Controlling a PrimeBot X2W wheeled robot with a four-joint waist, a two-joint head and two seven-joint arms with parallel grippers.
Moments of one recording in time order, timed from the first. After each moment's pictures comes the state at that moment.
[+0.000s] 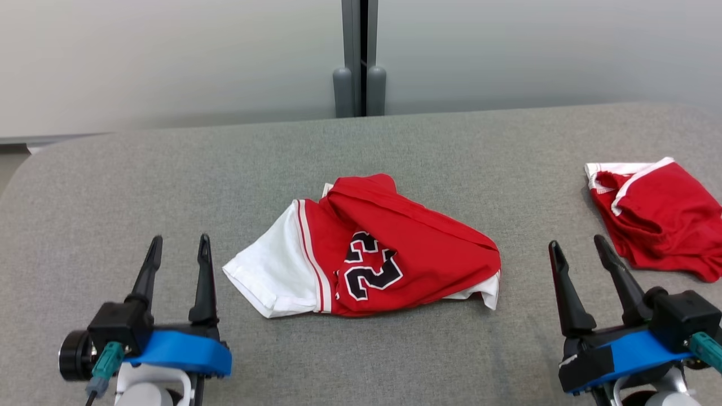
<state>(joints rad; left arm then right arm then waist) -0.14 0.27 -0.28 0.18 -0.39 0.10 -0.26 -0.02 -0.05 -0.02 -0.08 0.14 0.13 -0.04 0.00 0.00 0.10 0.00</state>
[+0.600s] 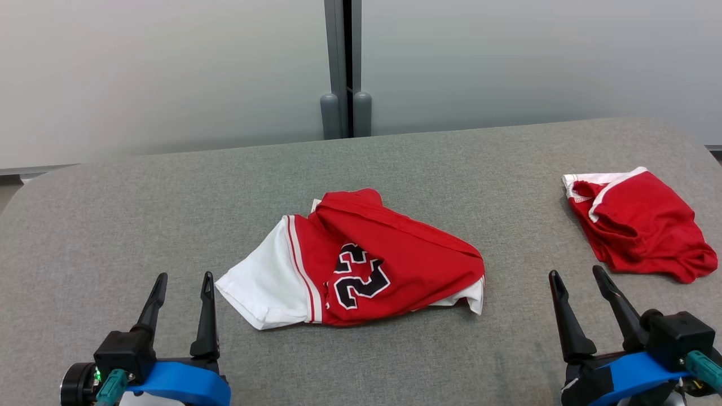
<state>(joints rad) -0.03 0.30 -0.29 0.16 -0.40 0.12 -0.23 0.06 -0.05 -0.02 -0.07 0.15 0.13 0.00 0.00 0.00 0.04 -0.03</state>
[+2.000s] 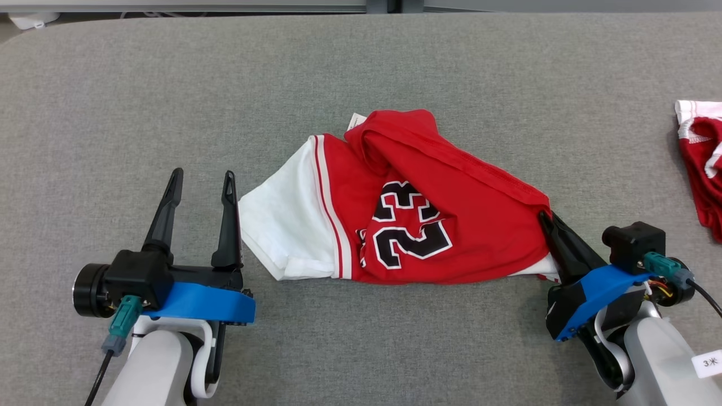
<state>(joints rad) -0.27 0.24 -0.32 0.13 -0.35 0.11 -0.26 -0.31 -0.21 0.15 0.32 0.25 0.13 0.00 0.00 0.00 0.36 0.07</state>
